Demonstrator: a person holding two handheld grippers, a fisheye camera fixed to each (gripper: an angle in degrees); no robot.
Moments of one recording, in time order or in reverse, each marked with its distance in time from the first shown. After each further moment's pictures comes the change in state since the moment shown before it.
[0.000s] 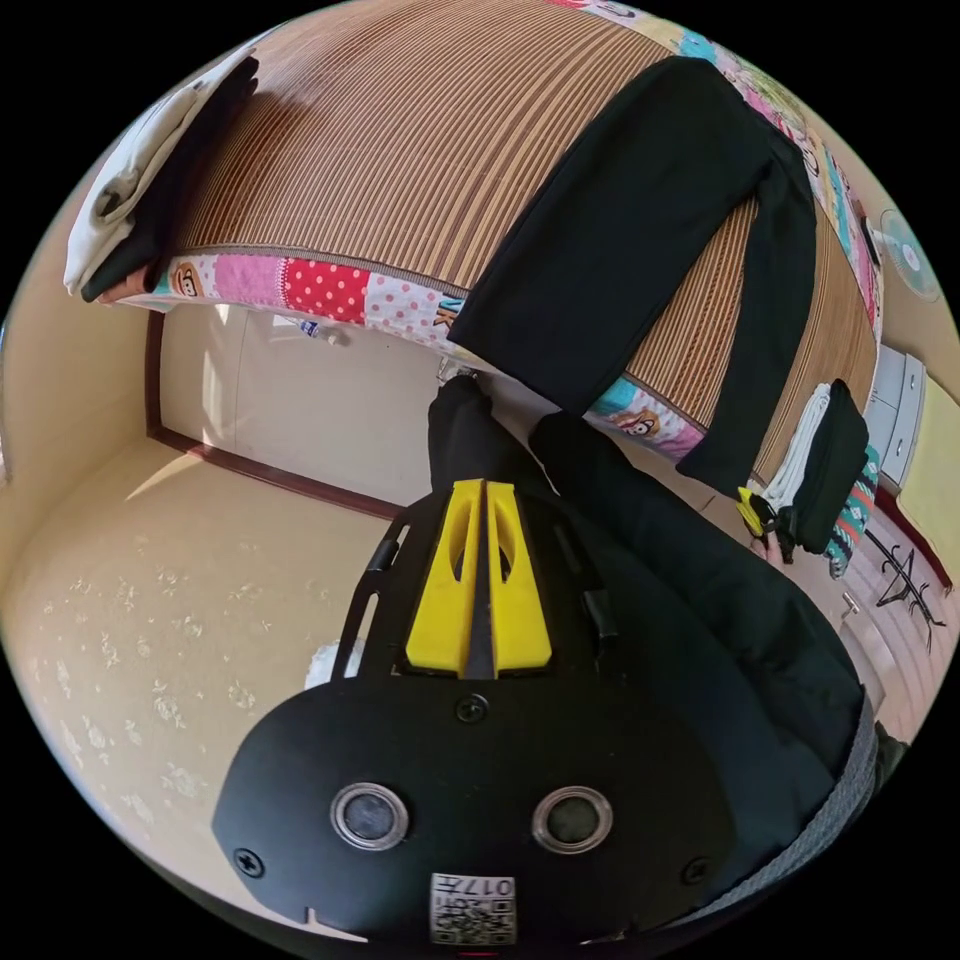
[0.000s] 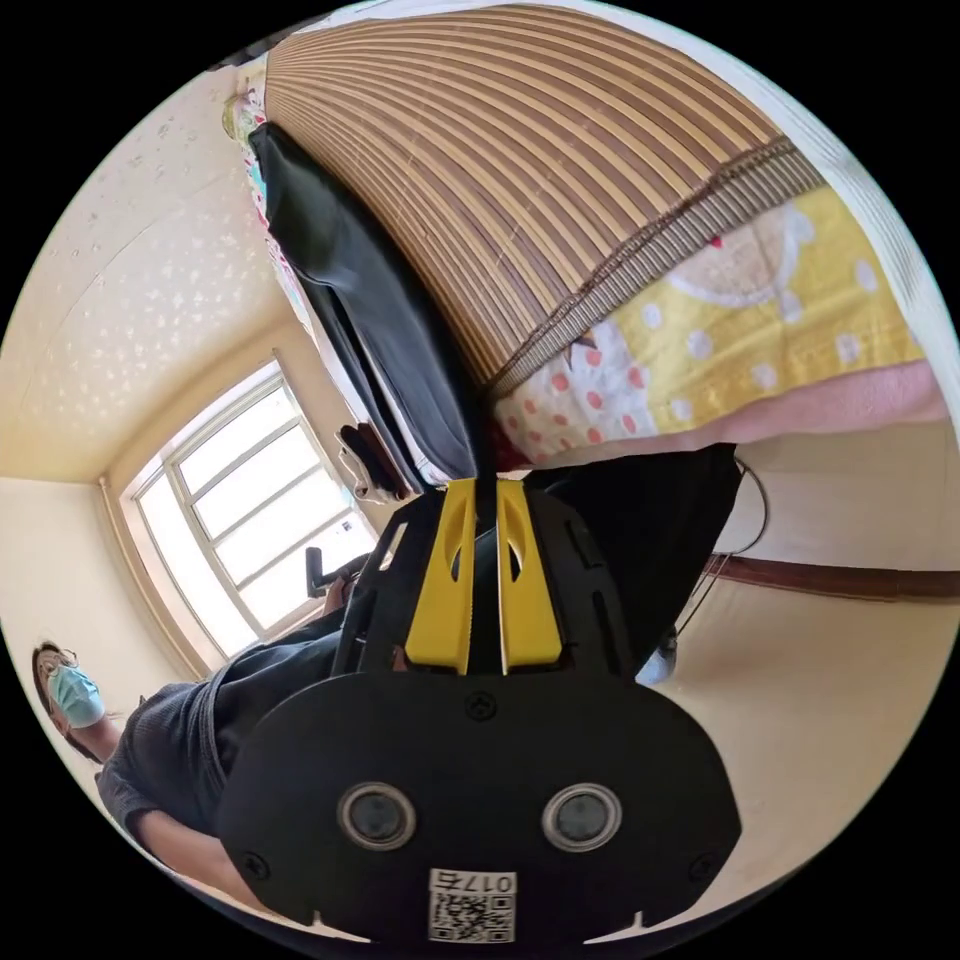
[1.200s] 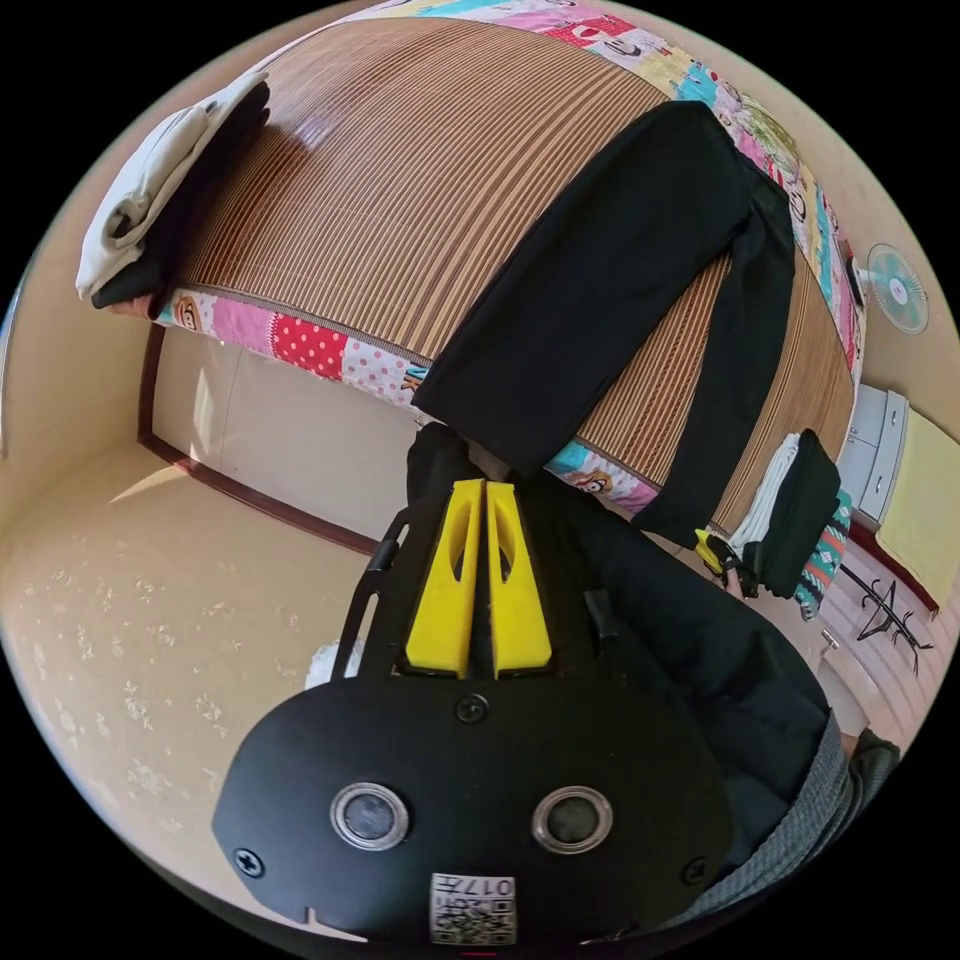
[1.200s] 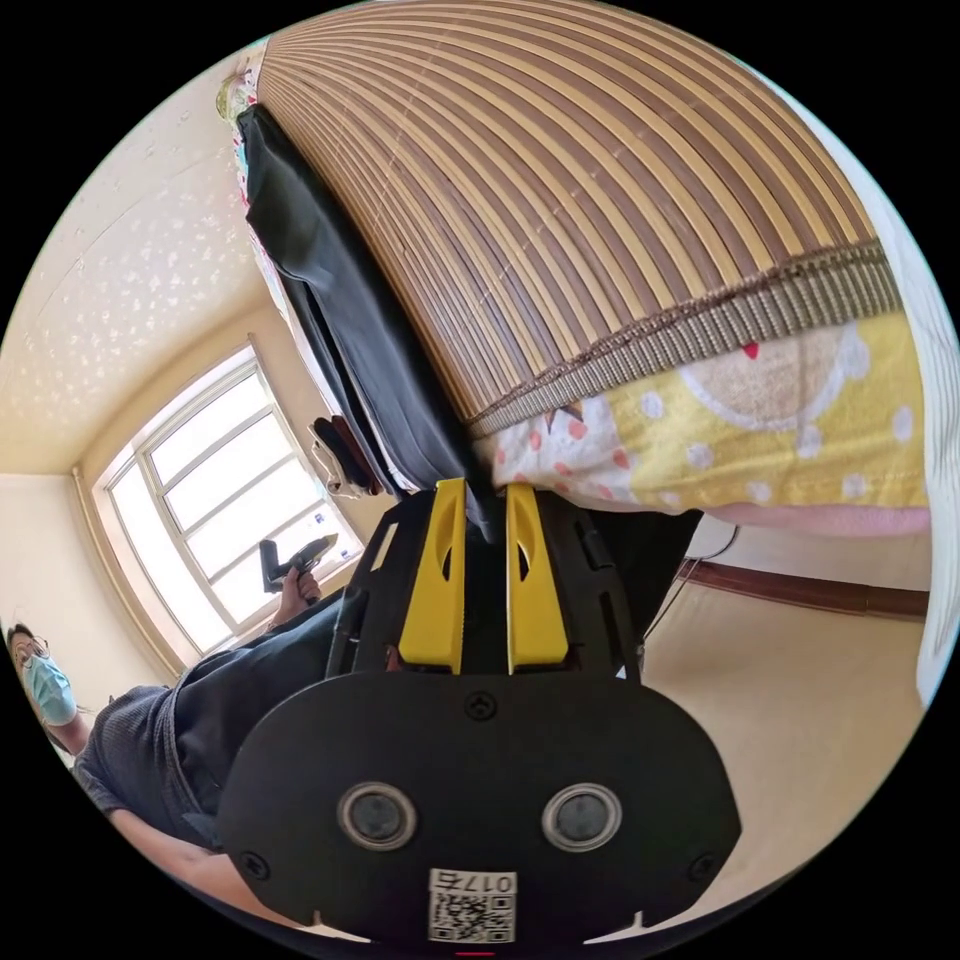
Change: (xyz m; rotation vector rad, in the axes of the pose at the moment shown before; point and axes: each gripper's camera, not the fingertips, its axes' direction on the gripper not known) left arm 0.085 -0.031 0.017 0.112 0.028 -0.051; right arm 0.015 -0.061 -0.008 -0.015 0.088 -0.006
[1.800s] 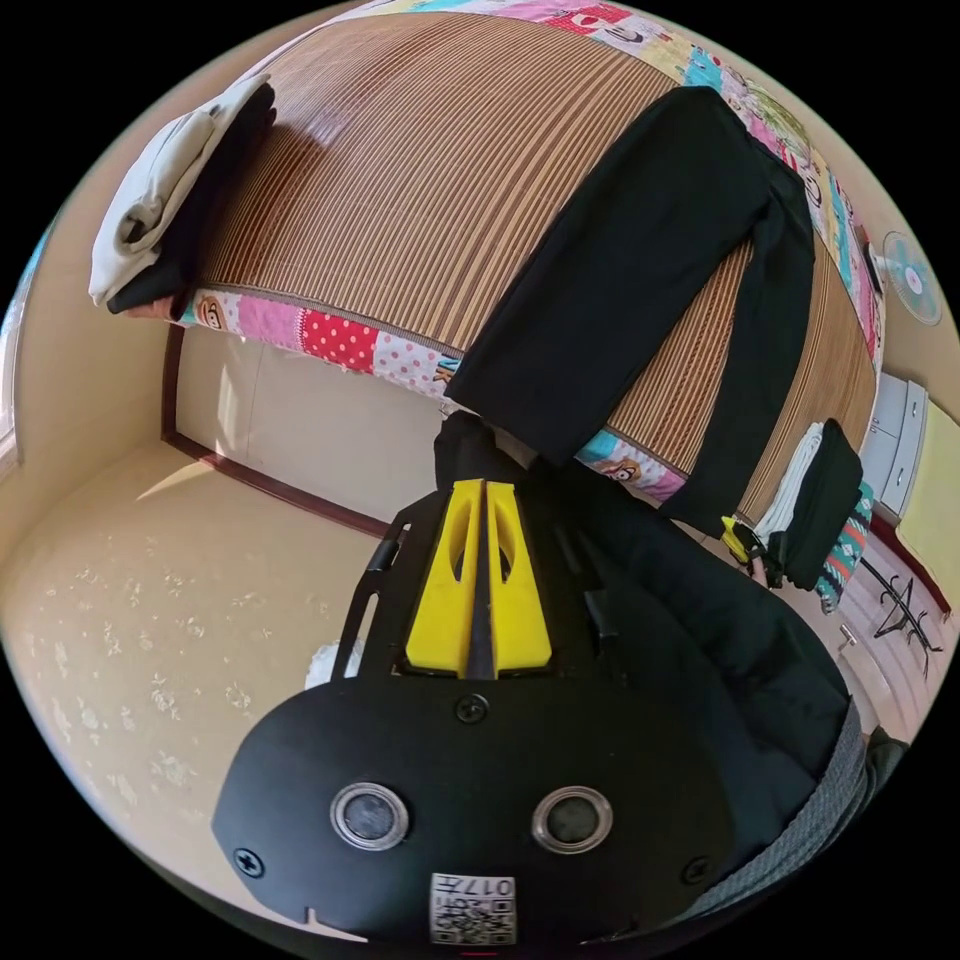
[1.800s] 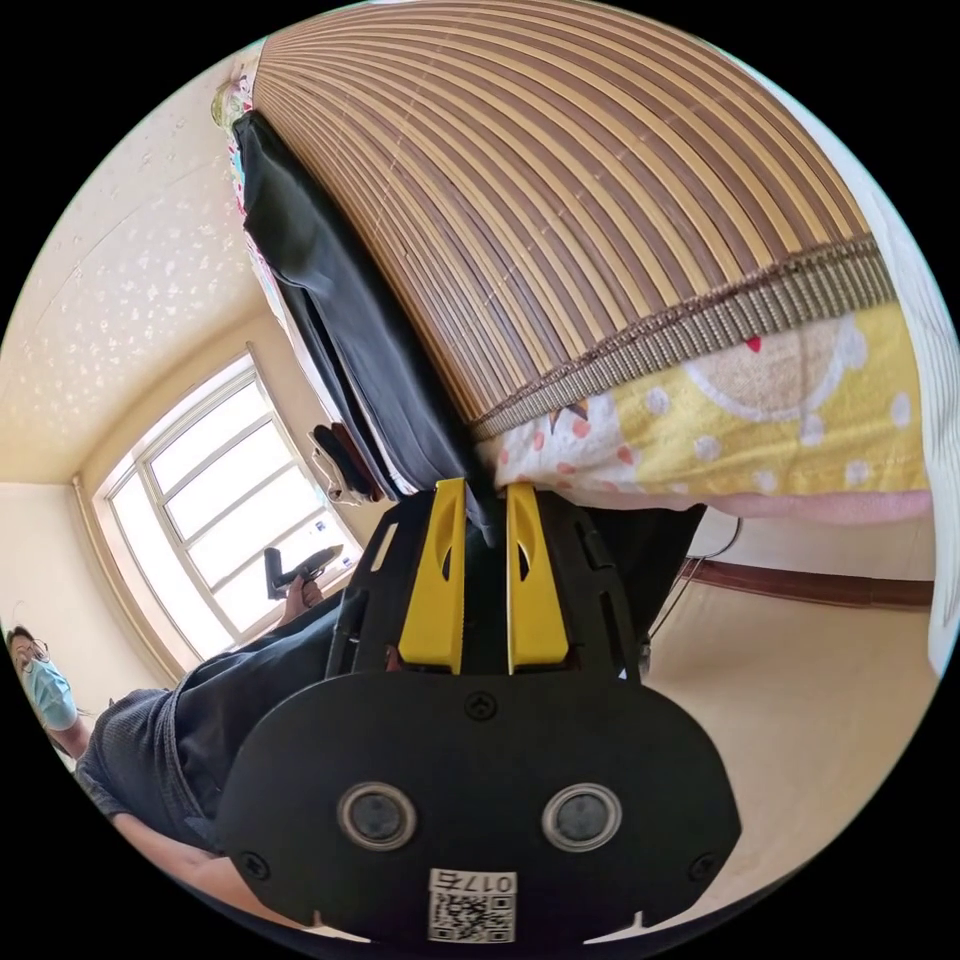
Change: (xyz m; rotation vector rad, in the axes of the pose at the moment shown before) left arm -0.002 -0.018 -0.005 -0.038 -0.047 -0.016; right arm 0.020 -0.013 -0.001 0.025 -0.009 0.018
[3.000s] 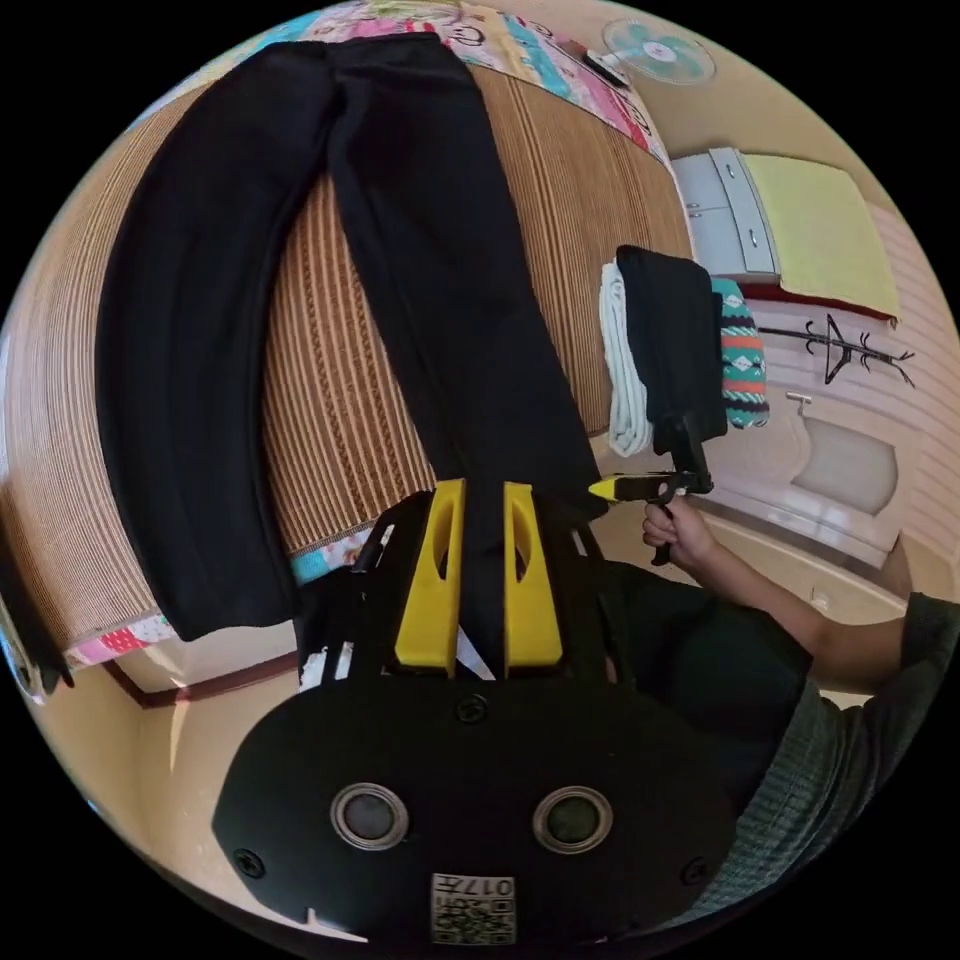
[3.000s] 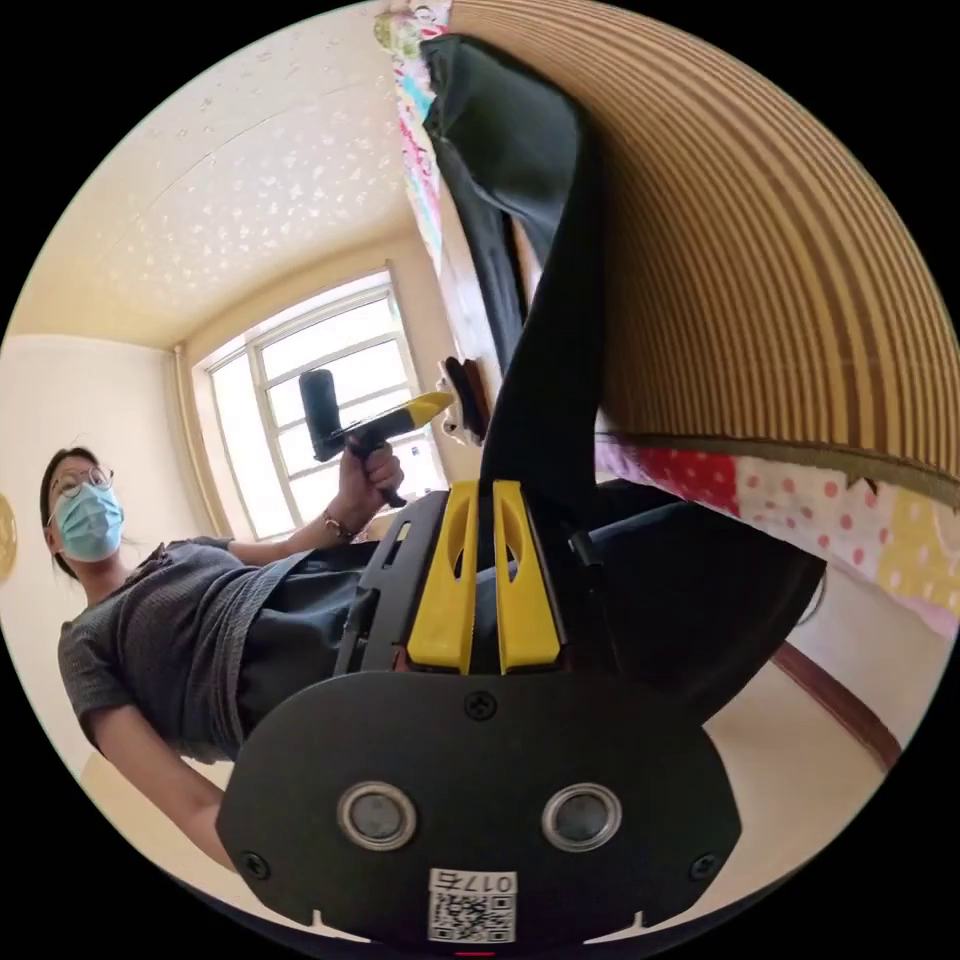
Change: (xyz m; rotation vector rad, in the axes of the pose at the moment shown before) left arm 0.242 -0.061 0.014 -0.063 0.182 0.775; right arm 0.023 0.029 0.015 -0.166 -0.289 -0.389
